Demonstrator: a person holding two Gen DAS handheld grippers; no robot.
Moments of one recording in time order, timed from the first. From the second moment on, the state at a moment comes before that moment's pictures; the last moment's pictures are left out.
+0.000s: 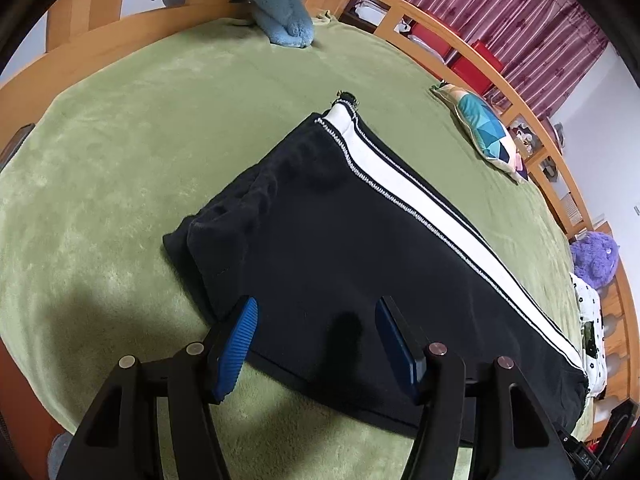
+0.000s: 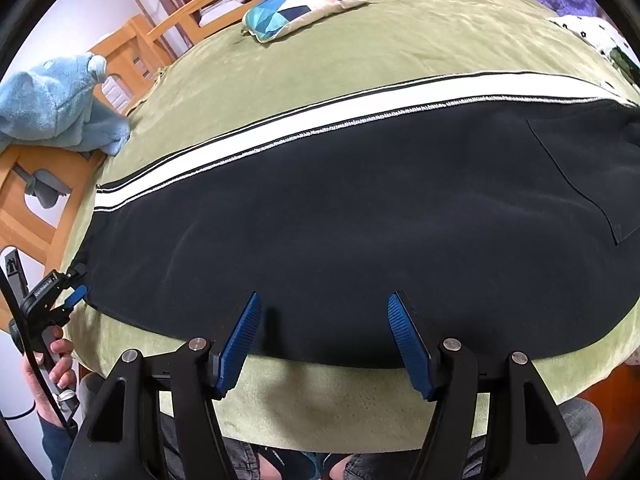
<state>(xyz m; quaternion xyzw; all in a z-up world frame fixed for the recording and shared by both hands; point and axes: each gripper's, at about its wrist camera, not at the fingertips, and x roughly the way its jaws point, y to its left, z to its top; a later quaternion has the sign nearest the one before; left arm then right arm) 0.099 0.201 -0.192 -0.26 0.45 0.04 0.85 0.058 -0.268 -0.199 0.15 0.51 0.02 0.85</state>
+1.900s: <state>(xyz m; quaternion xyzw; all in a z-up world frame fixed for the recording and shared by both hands) 0.079 -0.218 -0.125 -0.02 0.40 -0.25 0.88 -0.048 -0.452 -0.166 0.25 0.38 -0.12 0.88</state>
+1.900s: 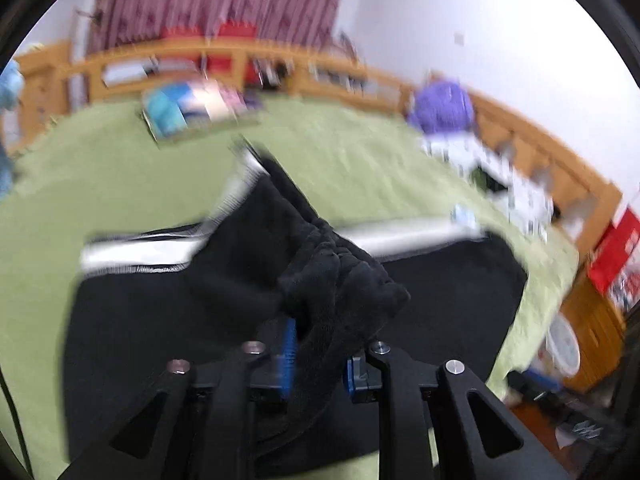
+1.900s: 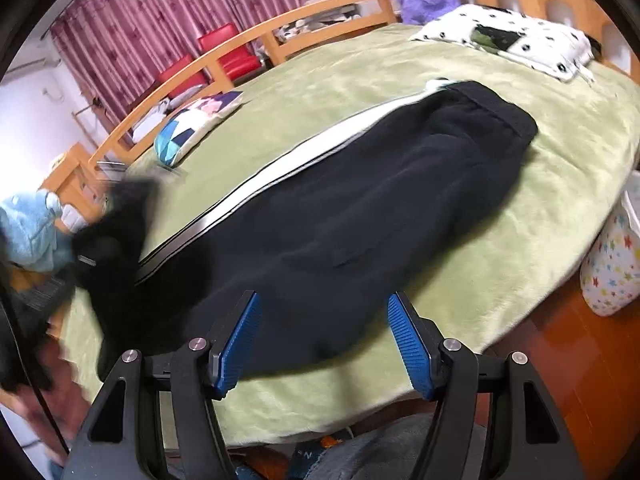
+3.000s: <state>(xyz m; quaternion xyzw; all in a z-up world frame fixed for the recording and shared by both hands) 0.064 0.002 -0.154 -0.18 0.42 -0.14 0.88 0.033 -0.344 -0.205 0.11 0.43 0.01 0.90</state>
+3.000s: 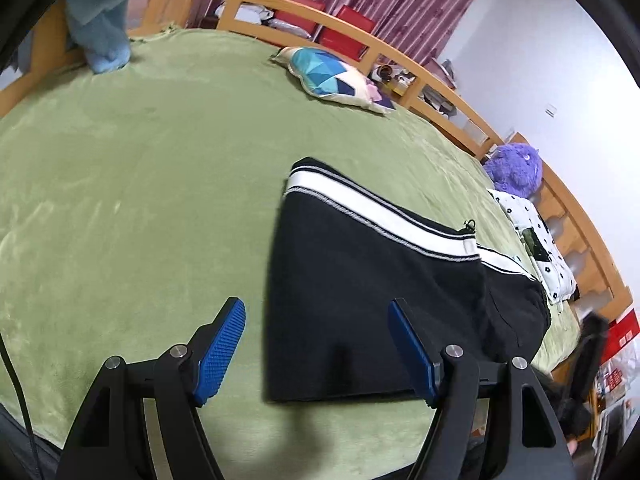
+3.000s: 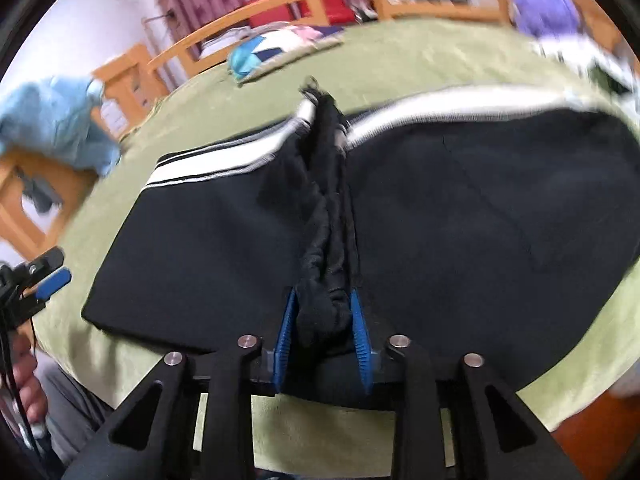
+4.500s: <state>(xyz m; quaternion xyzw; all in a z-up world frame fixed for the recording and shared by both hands) 0.076 -0.039 -0.203 -0.12 0.48 -0.12 0.86 0.046 -0.361 -0.227 0.15 0.44 0.01 0.88</state>
